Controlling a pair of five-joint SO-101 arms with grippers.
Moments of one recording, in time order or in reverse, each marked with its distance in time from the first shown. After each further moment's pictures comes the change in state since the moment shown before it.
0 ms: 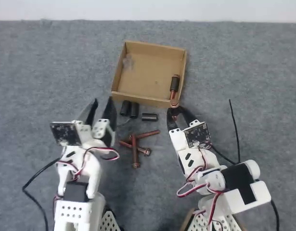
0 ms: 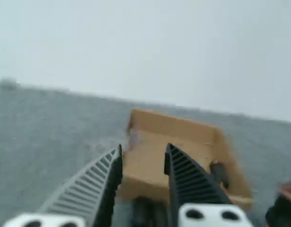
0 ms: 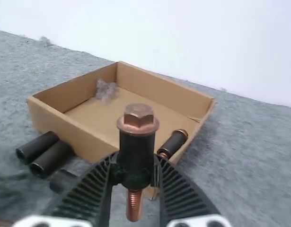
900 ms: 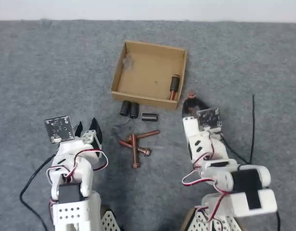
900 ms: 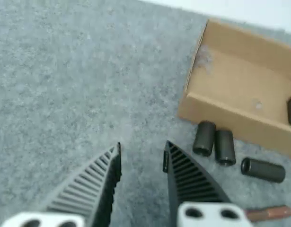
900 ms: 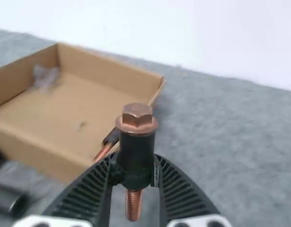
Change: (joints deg) left arm -12.0 -2.1 0.0 24.3 -3.6; right arm 10.5 -4.7 -7.7 16.4 0.1
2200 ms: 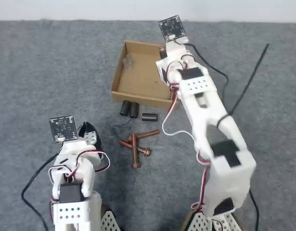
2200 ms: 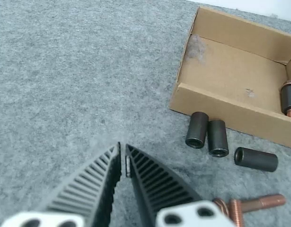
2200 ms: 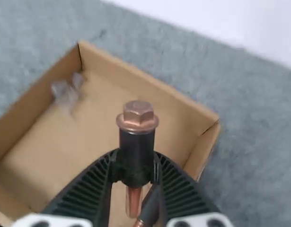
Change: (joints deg) left arm 2.0 0.0 0.0 1.1 -0.9; right arm -8.2 25.4 -87.9 91.5 0.0
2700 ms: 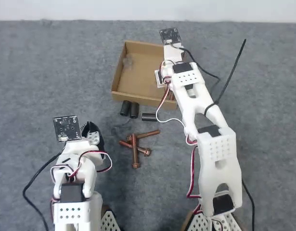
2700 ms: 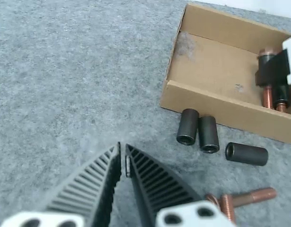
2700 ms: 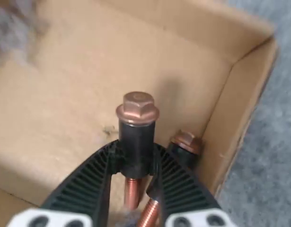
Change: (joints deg) left arm 2.2 0.0 0.0 0.0 -0.2; right arm -0.1 23.2 -23.7 18.6 -9.8
